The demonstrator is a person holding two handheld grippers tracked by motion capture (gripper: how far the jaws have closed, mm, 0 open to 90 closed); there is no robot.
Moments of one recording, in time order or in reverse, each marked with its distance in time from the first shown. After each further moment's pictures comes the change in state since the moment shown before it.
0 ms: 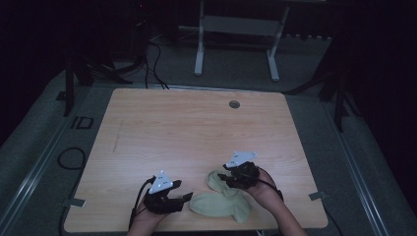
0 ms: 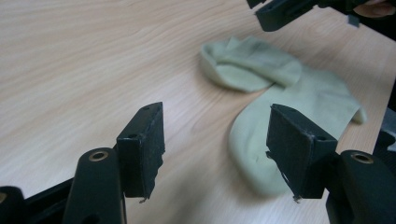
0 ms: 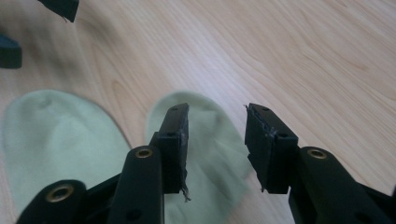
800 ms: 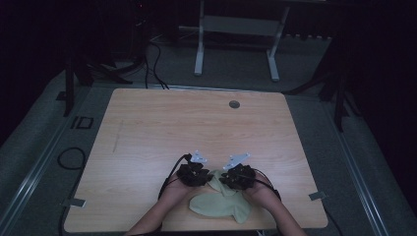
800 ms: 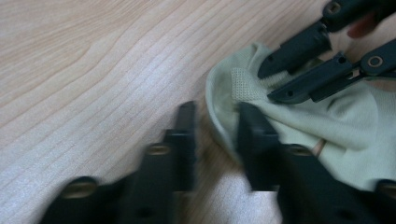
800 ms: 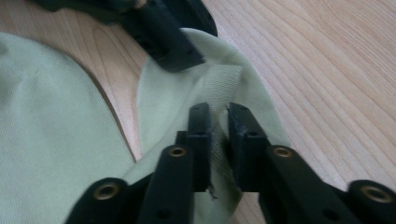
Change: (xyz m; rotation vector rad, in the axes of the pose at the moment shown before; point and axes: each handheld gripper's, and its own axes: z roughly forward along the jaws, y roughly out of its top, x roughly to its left) left arm 0.018 0.046 0.099 0.227 -0.041 0.047; right arm -0.006 -0.020 0.036 0.123 0.077 0.010
